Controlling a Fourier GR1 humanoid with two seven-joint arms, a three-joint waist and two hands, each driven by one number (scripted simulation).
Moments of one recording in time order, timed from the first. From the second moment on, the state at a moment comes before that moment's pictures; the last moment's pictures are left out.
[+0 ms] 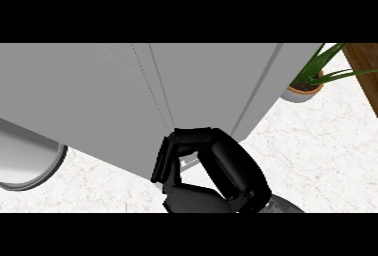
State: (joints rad) left arm 0.90 0.51 0.22 -2.28 0.95 -0.34 -0.47; right arm -0.40 0.00 0.55 -1.89 -0.26 -0.18 0.43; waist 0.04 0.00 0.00
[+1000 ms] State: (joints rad) left arm 0.96 0.42 0.43 -2.23 1.09 -0.55 -0.37; right arm -0.69 -0.05 0.20 -1.42 -0.50 0.19 0.32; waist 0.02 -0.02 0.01
